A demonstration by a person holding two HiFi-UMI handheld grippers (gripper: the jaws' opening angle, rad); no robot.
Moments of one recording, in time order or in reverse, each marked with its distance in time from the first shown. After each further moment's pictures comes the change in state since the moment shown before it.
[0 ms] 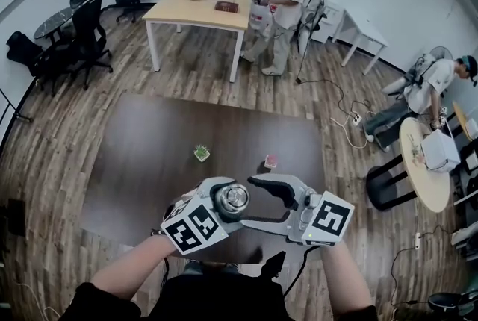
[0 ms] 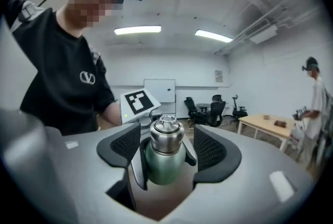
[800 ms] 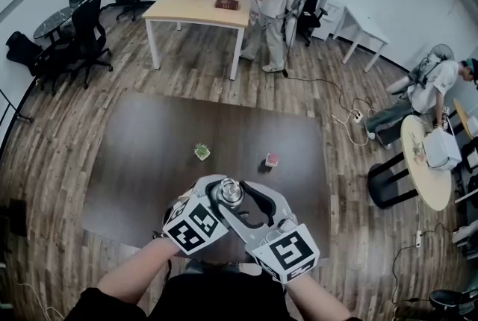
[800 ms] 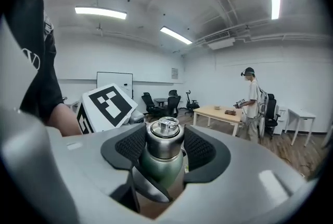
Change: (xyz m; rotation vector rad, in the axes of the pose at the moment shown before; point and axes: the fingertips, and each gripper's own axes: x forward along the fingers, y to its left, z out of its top) left arm 0.004 0.021 -0.019 -0.071 0.036 0.100; right arm 0.031 -0.018 -0.011 0.115 0.055 -0.528
